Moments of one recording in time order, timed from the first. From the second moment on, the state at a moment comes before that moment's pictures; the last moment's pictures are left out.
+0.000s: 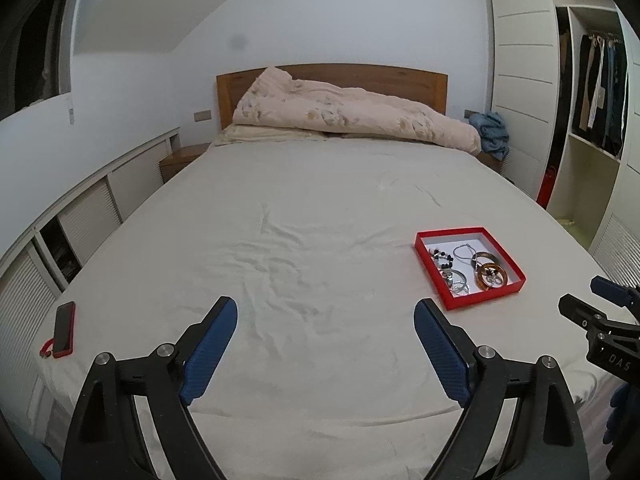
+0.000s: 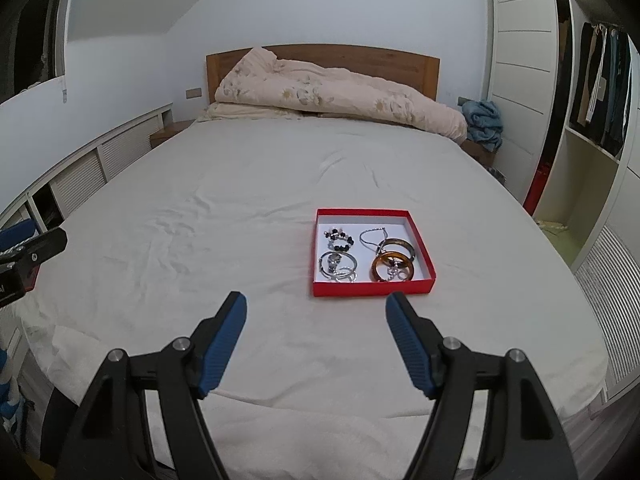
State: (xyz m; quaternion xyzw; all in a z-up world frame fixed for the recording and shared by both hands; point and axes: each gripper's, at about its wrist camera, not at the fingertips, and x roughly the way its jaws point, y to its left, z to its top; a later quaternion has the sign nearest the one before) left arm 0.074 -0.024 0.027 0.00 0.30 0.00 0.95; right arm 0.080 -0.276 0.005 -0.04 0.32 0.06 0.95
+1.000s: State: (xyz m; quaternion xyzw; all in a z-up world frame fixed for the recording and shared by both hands) left arm 0.043 -0.016 0.034 -0.01 0.28 0.01 0.96; right arm 0.052 -0.270 0.014 -0.05 0.30 0.06 0.95
